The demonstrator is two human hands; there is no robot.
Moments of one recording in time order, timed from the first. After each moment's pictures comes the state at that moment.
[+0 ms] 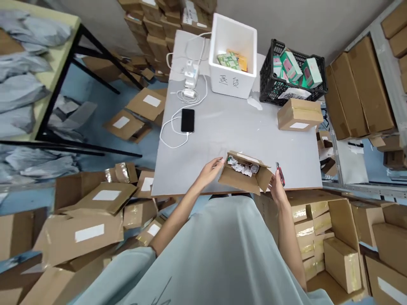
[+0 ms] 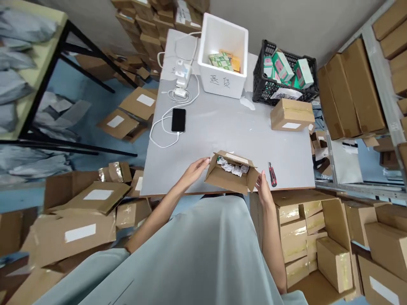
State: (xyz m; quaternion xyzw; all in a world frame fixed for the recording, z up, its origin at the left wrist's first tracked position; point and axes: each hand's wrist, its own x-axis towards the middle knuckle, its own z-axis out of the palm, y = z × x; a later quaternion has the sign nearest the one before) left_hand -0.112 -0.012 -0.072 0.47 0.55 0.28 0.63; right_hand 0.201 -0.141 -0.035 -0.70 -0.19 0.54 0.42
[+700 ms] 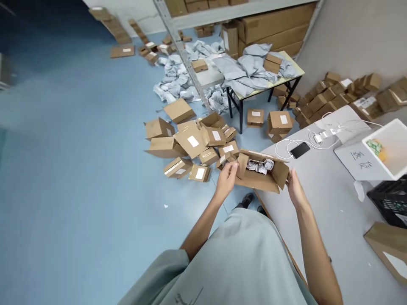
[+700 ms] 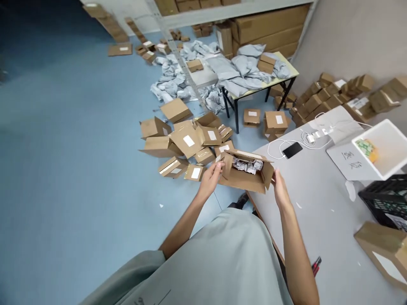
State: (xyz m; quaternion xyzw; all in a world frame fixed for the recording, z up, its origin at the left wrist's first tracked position) left_hand -0.305 -0.208 -0.017 0.16 0.76 0.58 0.26; right_hand -0.092 0.001 0.003 -0.43 -0.54 0.70 0.17
